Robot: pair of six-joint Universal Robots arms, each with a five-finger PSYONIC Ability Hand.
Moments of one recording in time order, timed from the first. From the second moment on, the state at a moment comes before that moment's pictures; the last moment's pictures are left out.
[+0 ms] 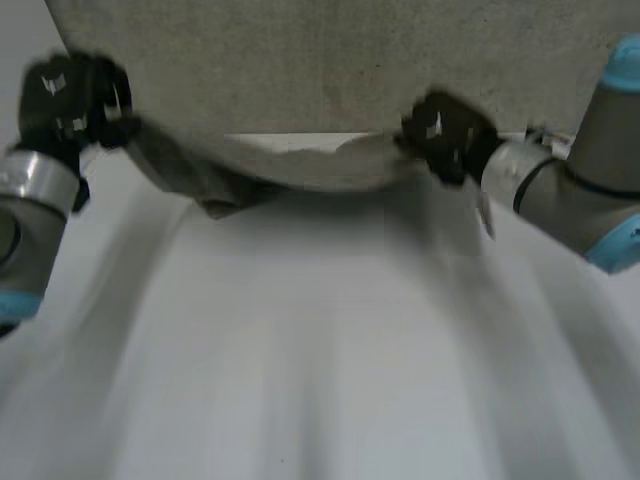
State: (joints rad) left arm 4.58 -1.83 -1.63 3.77 -1.36 3.12; right arm 1.90 -0.94 0.95 0.15 1.07 2.08; left_hand 1.35 1.36 1.38 1.36 1.20; right_hand 1.33 1.34 1.34 1.34 1.17
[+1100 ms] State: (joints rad) left arm 4.66 -1.80 -1.91 3.85 -1.31 3.13; right arm 1.68 -1.05 1.46 0.02 1.33 2.56; left_hand 1.35 1.36 1.38 1.36 1.20; right_hand 0.58 0.58 0.58 0.58 0.41
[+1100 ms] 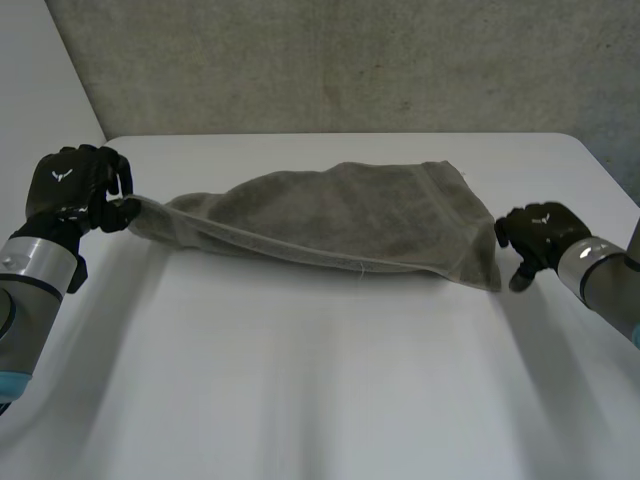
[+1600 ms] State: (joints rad) left arm 4.66 -1.80 -1.93 3.85 -1.30 3.13; right arm 1.63 -0.92 1.46 -0.05 1.14 2.49; left_hand 1.35 1.36 1.38 1.36 1.20; right_hand 0.52 0.53 0.53 0.53 0.33
